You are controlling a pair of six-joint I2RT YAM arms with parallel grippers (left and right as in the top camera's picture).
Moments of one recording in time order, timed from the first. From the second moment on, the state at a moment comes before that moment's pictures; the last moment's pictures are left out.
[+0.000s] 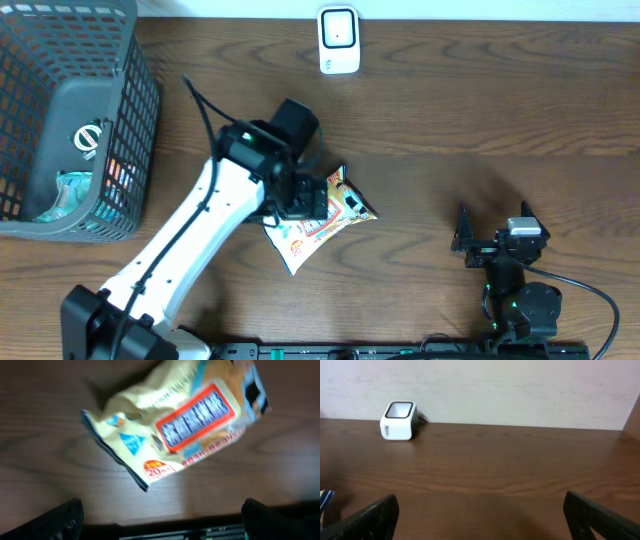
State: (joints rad) left arm -0.54 1.57 1.39 -1.31 0.14 -0.53; right arm 0.02 0.01 0.01 -0.08 0.00 -0.02
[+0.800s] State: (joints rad) left arm -0.66 1.57 1.33 -1.29 0.13 -0.31; right arm 0.02 0.01 0.01 -0.08 0.00 -0.02
